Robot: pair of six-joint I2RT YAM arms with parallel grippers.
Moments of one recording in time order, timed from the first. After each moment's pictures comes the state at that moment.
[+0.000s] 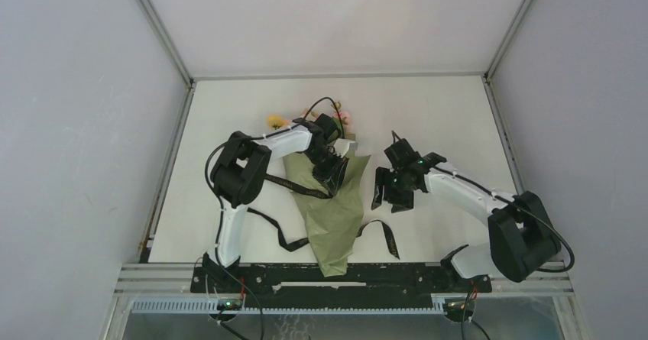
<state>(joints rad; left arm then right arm) -0.62 2.15 1.54 -0.83 0.59 0.08 0.53 1.36 0.84 -0.71 -0.18 0.66</state>
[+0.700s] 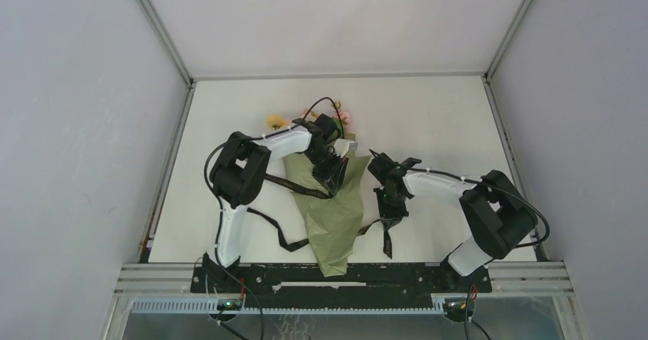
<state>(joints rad) -0.62 2.15 1.53 -0.82 0.59 0.07 0.66 1.56 0.83 -0.79 -0.14 0.57</state>
